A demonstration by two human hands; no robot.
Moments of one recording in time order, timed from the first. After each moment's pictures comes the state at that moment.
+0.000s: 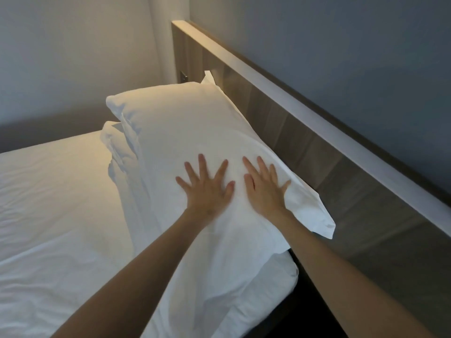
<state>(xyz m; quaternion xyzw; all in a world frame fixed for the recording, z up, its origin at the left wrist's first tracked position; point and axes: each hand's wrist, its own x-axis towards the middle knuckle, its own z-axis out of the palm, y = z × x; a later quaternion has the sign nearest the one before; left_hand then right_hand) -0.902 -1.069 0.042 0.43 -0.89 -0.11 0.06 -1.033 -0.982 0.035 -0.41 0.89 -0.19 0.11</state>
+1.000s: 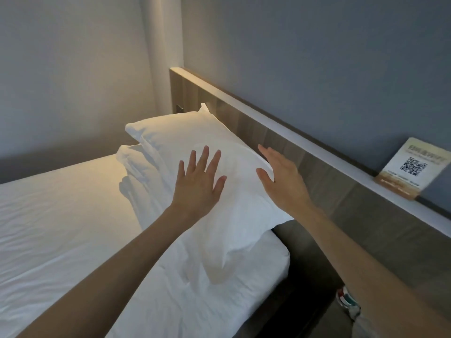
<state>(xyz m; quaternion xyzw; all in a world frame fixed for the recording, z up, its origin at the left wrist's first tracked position) -0.742 -1.001 0.171 0.30 -0.94 -0.05 0.16 -0.886 -0.857 0.199 -0.45 0.85 -0.27 -0.04</state>
